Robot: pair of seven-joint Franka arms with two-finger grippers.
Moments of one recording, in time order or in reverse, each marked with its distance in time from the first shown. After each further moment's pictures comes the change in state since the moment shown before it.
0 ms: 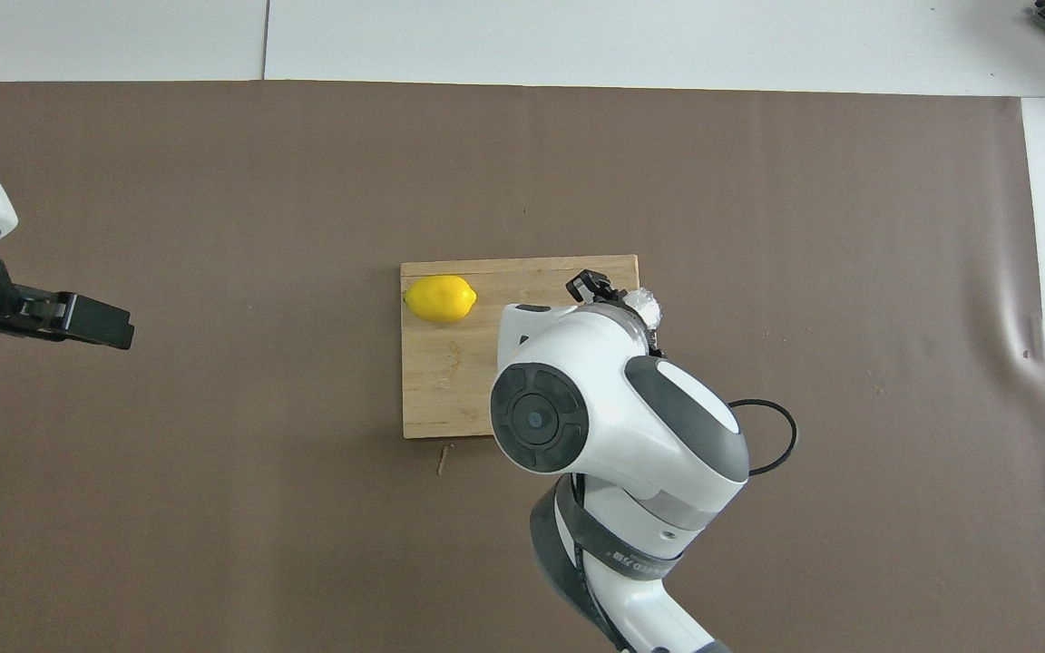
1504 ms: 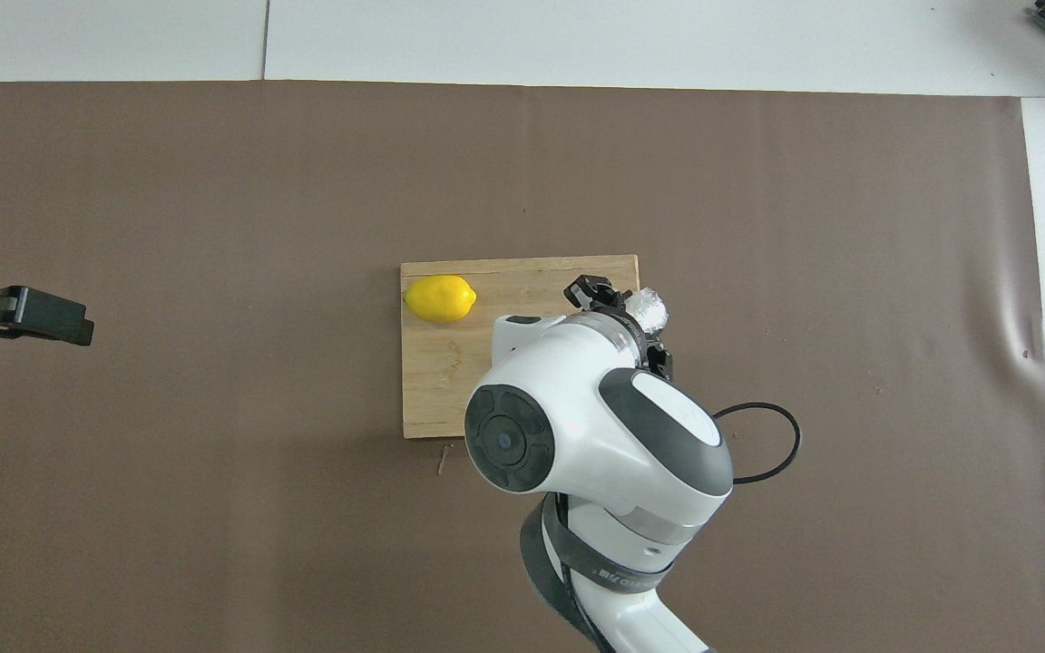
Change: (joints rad) left arm 0.083 0.000 -0.022 -0.002 0.000 -0.001 0.000; right arm 0.036 0.002 0.000 0.006 -0.072 -0.060 0.023
